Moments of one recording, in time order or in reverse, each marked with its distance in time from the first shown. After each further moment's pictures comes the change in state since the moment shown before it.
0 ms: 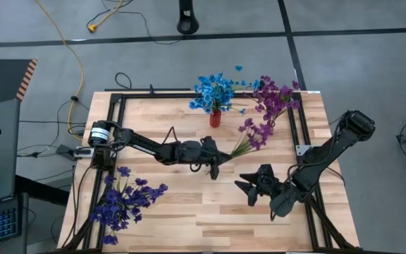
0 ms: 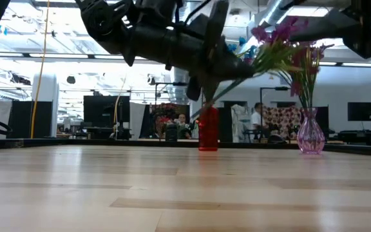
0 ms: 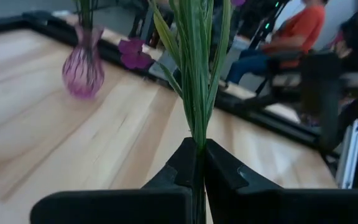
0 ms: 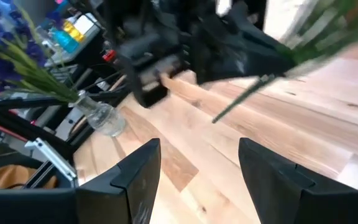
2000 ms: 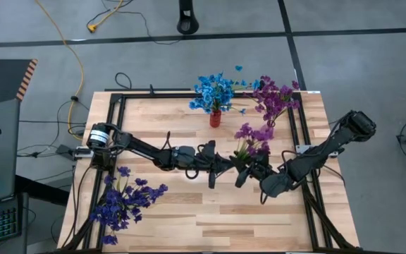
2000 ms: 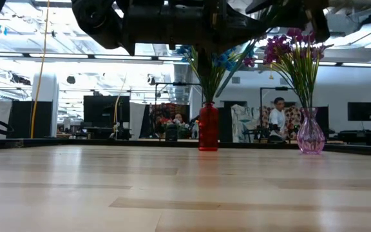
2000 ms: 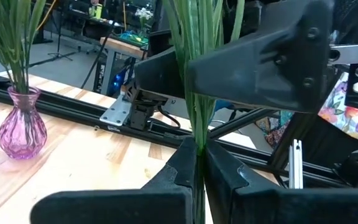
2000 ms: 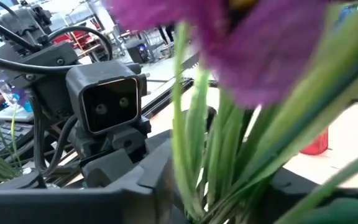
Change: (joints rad) left arm -0.065 0.000 0.000 0.203 0.025 0.097; right arm -0.175 0.000 0.000 0.317 0.197 -0.532
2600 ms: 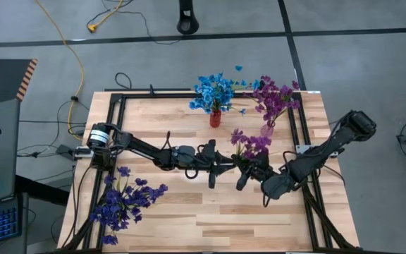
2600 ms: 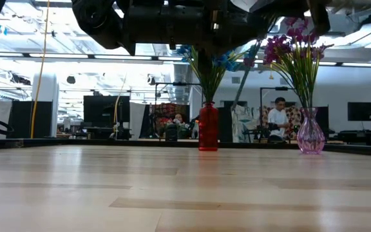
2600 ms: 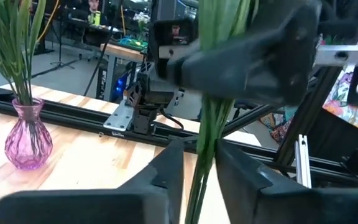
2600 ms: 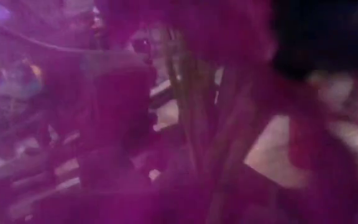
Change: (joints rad) left arm 0.003 0.000 0.000 0.006 0.004 0.061; right arm 0.019 -0.012 0.015 -0.007 0.002 -0.153
